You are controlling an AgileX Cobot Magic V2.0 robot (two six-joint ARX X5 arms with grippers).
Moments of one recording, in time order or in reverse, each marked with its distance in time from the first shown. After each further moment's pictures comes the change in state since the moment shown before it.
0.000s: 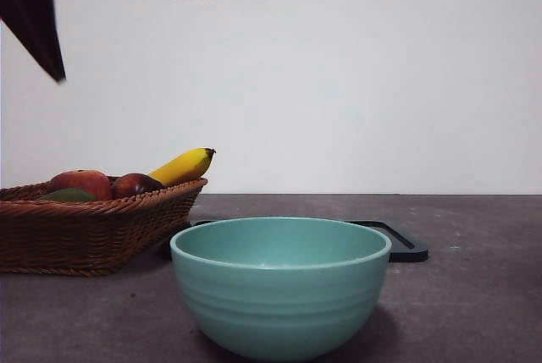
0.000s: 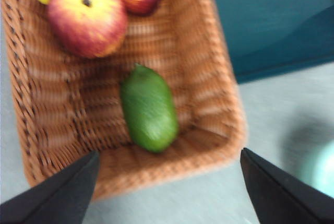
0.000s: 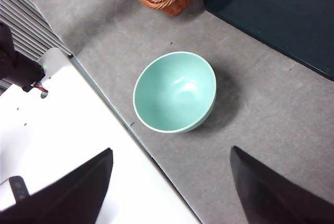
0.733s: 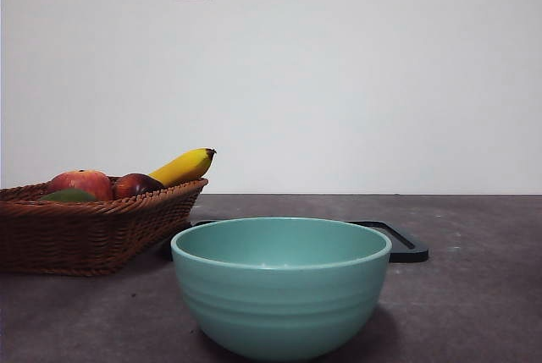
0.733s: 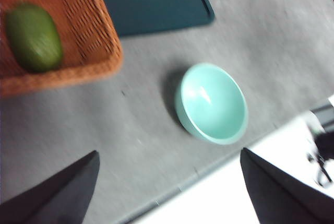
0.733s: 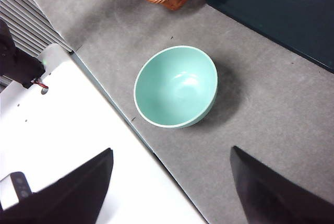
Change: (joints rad) left arm 0.116 -0.544 -0.144 -0.268 0.414 0.030; right arm 0.000 0.000 0.000 -0.019 0.000 -0.001
